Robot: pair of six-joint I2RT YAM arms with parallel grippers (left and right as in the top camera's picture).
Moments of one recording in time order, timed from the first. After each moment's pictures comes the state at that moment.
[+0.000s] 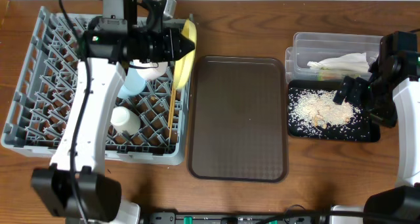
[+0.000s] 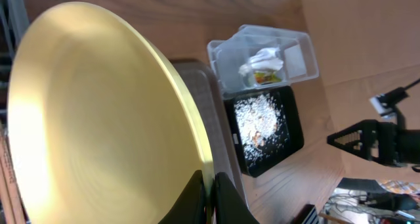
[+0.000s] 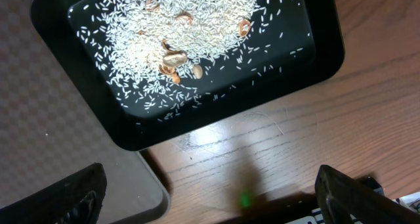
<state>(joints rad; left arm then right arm) -0.10 1.68 1.66 -0.90 0.75 -0.22 -0.20 1.56 1.49 -1.41 0.02 0.32</state>
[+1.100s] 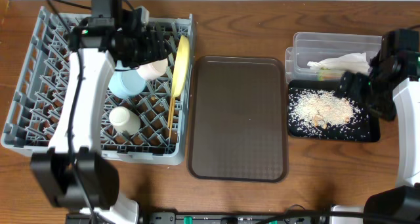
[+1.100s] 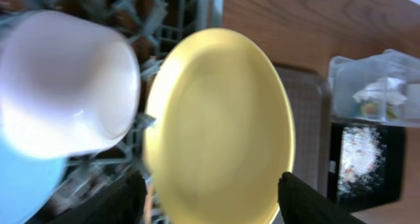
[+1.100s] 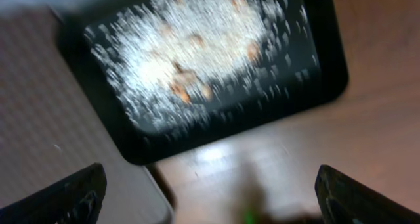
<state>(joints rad) 0.01 1.73 1.66 -1.00 0.43 -0.21 -0.19 1.56 1.49 -1.31 -0.01 0.30</state>
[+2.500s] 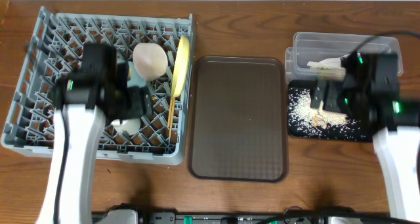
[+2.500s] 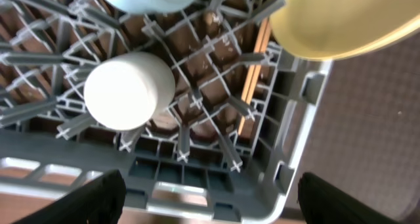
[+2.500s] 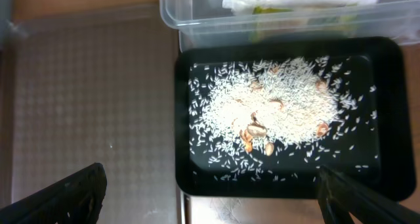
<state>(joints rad) 0.01 1.31 1.30 -1.25 0.09 -0.20 -0.01 1.19 1.16 -0.96 -0.07 0.17</state>
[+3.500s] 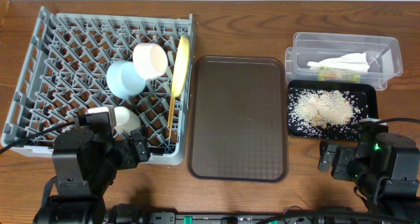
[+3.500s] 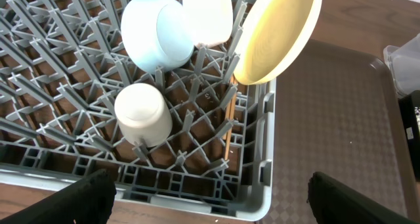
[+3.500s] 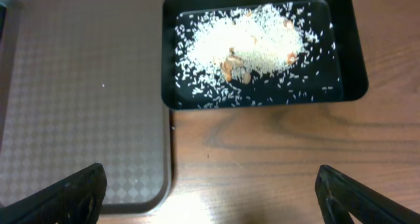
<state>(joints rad) 0.01 0.64 0.99 -1.08 0.10 -0.19 -0.01 0.64 0.95 -1.21 -0.02 0.17</state>
